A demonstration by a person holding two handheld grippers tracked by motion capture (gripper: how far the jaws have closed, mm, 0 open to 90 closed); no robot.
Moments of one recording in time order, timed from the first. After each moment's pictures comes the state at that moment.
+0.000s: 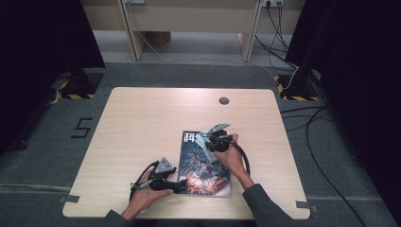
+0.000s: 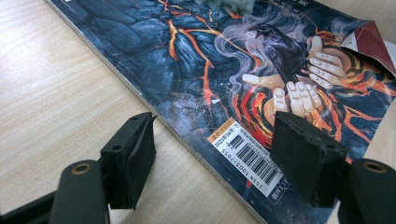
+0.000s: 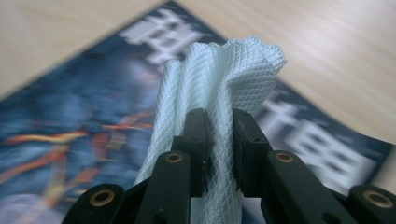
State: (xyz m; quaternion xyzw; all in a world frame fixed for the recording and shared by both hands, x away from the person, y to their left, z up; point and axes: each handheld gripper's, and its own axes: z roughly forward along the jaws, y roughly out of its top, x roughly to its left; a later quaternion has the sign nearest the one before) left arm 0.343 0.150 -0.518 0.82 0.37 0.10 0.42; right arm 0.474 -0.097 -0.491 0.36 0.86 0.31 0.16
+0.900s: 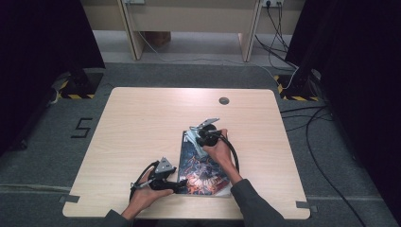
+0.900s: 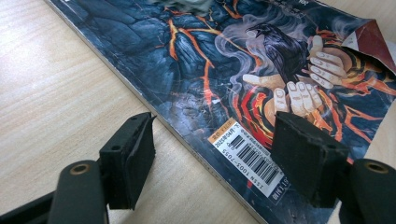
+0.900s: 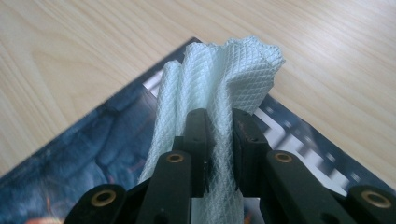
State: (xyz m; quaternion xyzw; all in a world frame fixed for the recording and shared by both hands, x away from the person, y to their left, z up) left arm 0.343 0.150 -0.518 0.83 0.37 0.10 0.42; right arm 0.491 -0.050 -0.492 0.36 0.87 0.32 0.14
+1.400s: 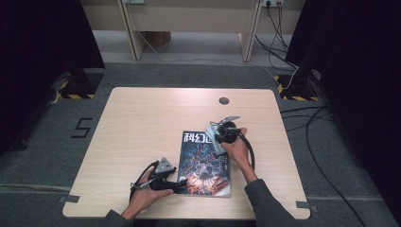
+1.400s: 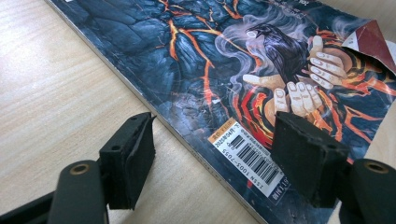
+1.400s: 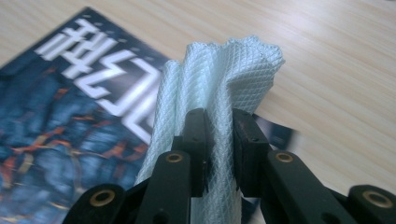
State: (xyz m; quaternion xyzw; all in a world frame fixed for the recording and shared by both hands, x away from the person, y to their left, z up) left arm 0.343 0.150 -0.518 0.82 0.37 0.10 0.42; right arm 0.502 -0.125 -0.489 0.43 0.84 0.31 0.16
